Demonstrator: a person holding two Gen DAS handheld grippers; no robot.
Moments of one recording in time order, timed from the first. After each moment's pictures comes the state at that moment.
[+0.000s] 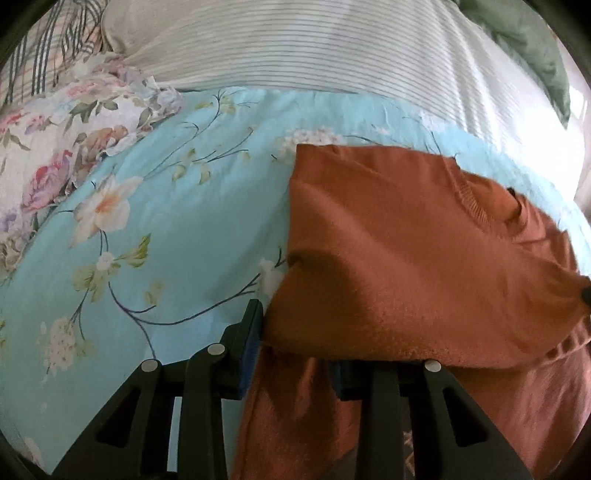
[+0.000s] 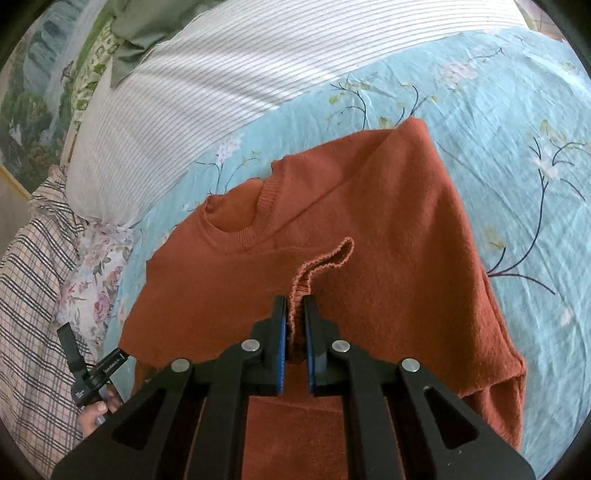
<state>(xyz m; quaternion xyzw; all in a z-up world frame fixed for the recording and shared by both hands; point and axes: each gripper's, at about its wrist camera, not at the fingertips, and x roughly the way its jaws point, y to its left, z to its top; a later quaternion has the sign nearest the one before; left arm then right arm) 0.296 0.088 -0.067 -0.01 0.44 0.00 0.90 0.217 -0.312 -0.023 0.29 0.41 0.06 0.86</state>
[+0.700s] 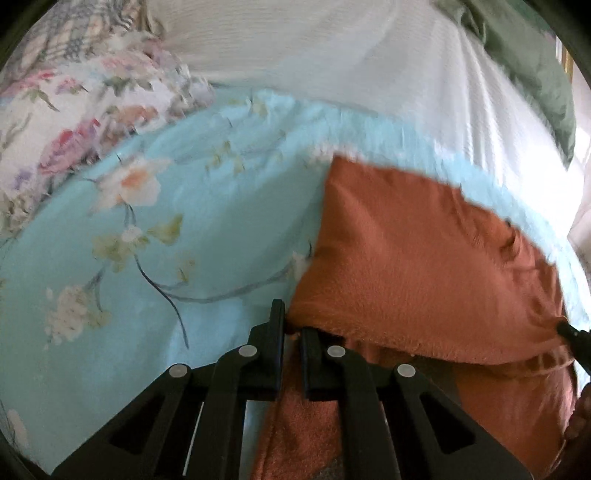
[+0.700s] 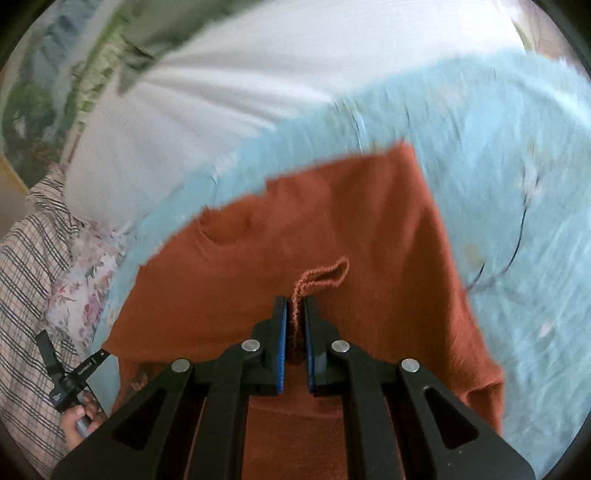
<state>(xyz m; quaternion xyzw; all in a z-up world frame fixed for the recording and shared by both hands) 0.273 0.120 -0.054 -0.08 0.41 0.00 0.91 0.204 -0.315 -0.014 0.26 0.37 0.04 0.89</state>
